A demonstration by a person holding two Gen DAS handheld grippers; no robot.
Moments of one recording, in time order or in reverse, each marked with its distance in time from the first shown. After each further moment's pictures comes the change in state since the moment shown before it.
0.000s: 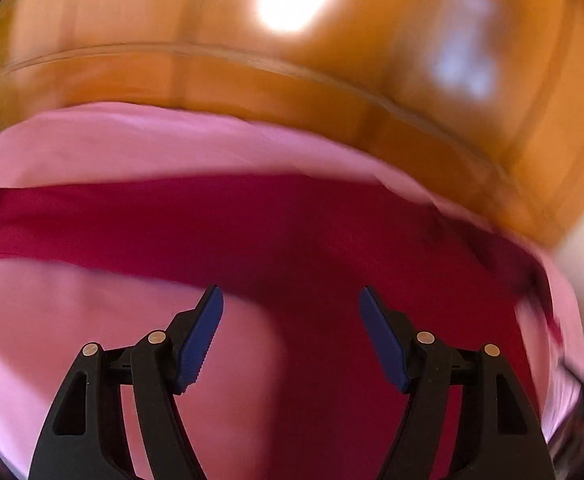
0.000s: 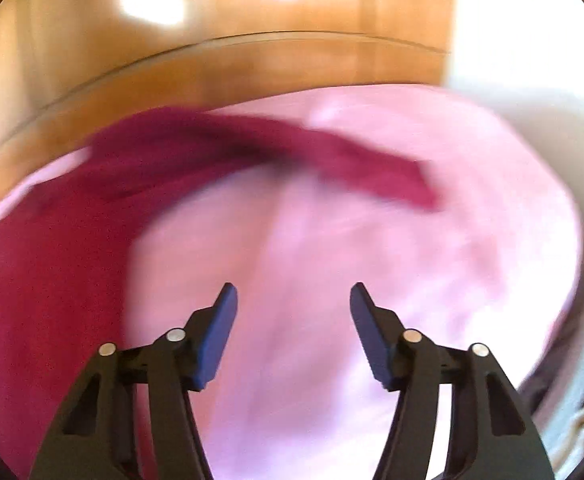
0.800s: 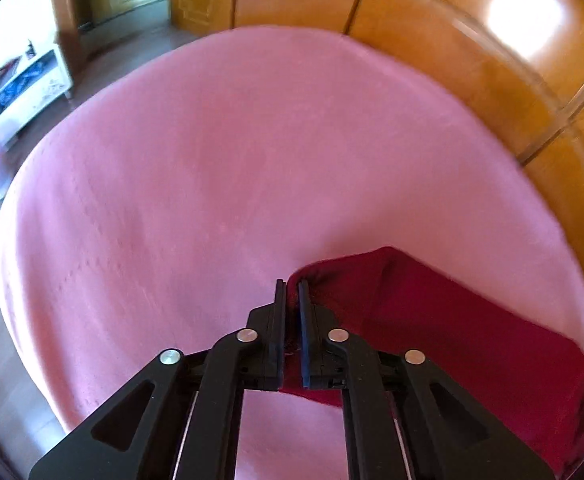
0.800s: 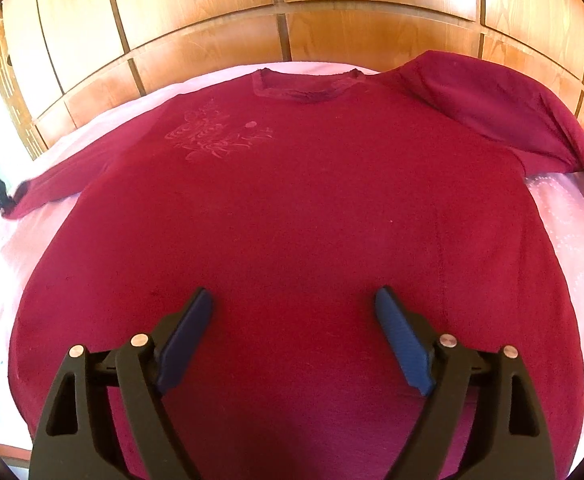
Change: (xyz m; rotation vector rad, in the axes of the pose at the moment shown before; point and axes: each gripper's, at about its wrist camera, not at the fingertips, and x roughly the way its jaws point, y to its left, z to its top) left arm -0.006 0.382 0.080 -0.583 0.170 0.567; right arm -0.050 0.268 -0.098 -0.384 0.074 0.547
